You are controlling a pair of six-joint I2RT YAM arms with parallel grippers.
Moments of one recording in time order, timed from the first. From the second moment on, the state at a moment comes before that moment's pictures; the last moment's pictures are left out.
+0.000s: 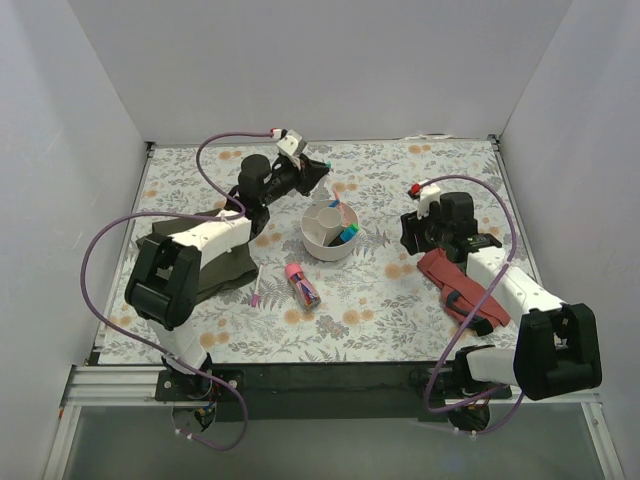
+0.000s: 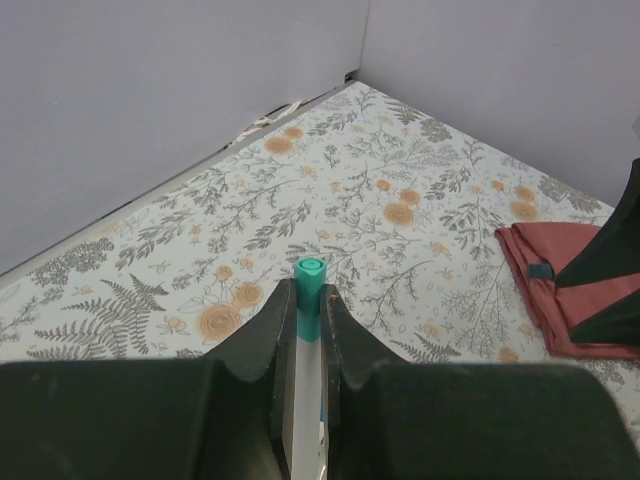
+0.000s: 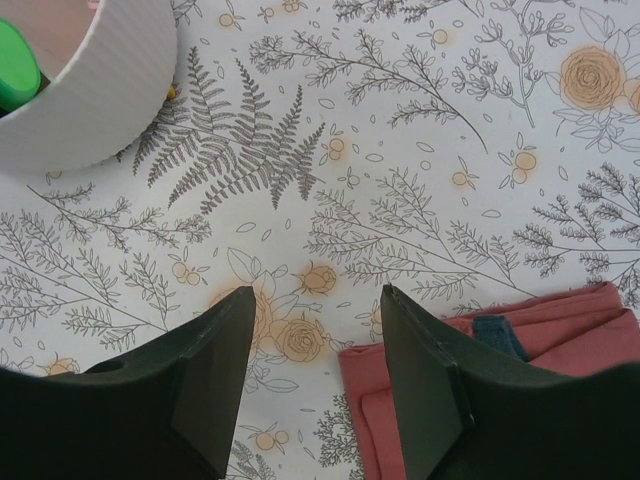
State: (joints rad) left arm -0.44 1.74 1.14 0.63 0.44 -0.11; right arm 0.24 1.27 0.77 -0.18 -0.24 -0.16
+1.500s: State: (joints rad) left arm -0.44 1.87 1.12 0.72 0.46 -0.15; right arm 0.23 1.32 0.76 -0.17 -0.24 -0.16
